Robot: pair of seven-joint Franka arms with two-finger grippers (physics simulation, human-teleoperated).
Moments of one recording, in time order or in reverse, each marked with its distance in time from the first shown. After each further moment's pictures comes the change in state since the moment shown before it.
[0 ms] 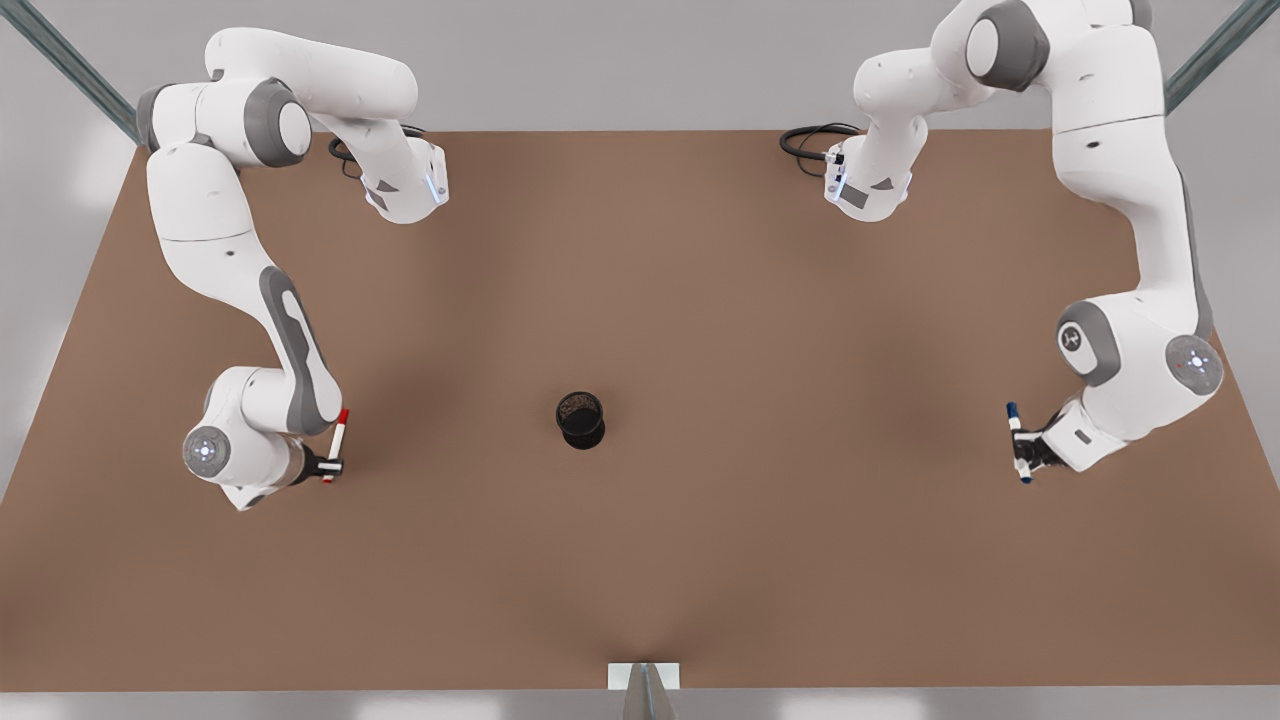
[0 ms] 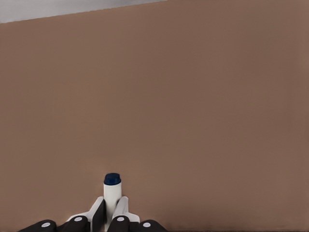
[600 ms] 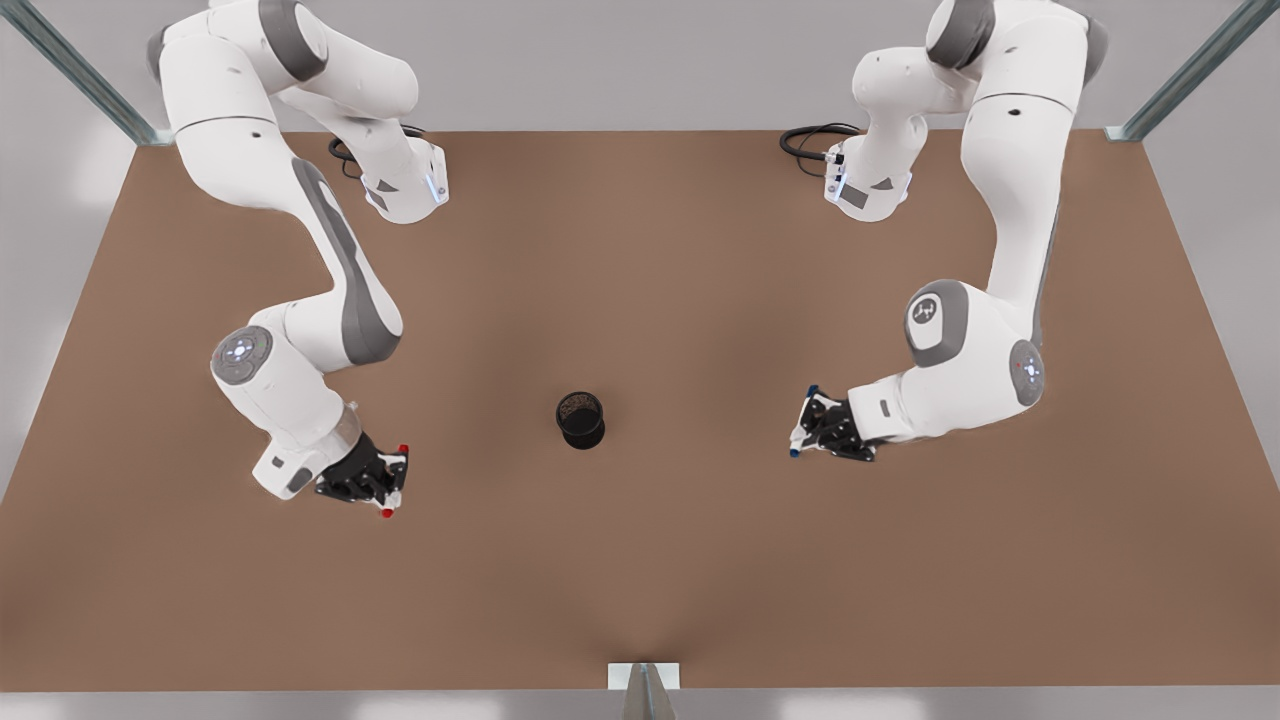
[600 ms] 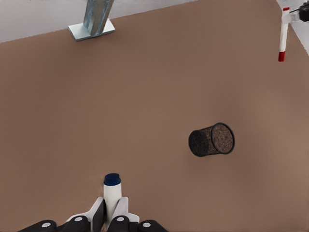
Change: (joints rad) left arm -0.160 0.058 -0.313 0.192 -0.406 -0.138 0.128; right arm 0.073 -0.272 0.280 0.057 -0.012 0.163 0.030
